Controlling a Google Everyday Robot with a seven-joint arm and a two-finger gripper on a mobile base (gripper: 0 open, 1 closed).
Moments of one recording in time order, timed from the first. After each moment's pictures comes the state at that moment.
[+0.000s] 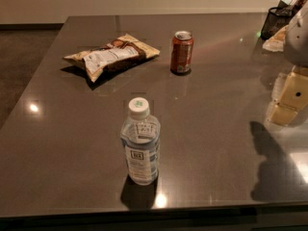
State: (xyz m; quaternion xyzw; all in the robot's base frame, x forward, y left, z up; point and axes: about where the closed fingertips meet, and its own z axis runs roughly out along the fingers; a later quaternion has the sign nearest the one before) arm 0.438 -0.216 0.979 -0.60 0.78 -0.04 0.16
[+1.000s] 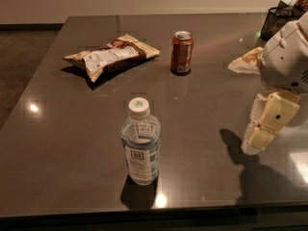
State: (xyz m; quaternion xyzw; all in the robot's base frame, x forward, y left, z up) arm 0.410 -0.158 0.957 -0.65 0.73 0.09 0.20
